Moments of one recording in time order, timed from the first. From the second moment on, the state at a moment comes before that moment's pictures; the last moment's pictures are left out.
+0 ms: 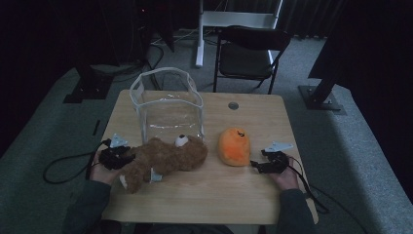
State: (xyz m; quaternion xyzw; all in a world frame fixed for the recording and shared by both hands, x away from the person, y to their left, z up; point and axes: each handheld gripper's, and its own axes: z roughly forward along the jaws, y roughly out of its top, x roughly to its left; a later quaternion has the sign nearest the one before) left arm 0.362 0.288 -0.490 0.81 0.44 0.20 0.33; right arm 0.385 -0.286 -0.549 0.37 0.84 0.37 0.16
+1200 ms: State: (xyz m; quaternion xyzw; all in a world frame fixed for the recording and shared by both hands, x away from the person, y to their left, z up) left arm 0.392 0.296 -0.475 0.76 0.46 0.19 0.42; right arm 0.463 -0.266 -0.500 0.43 0.79 0.41 0.18
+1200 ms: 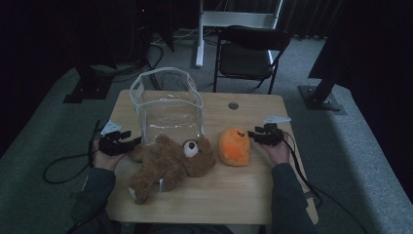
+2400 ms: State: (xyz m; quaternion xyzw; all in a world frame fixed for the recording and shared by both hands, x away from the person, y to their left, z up) left arm 0.425 0.260 -0.471 0.77 0.46 0.20 0.40; right arm 0.478 -0.120 -0.429 0.24 0.82 0.52 0.08
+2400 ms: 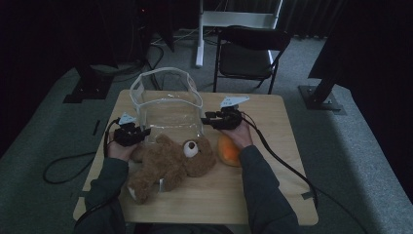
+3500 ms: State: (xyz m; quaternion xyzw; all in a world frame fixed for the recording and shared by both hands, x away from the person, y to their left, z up) left arm 0.414 0.217 -0.466 0.82 0.39 0.19 0.37; right arm 0.438 -0.149 -0.428 0.23 0.84 0.47 0.14
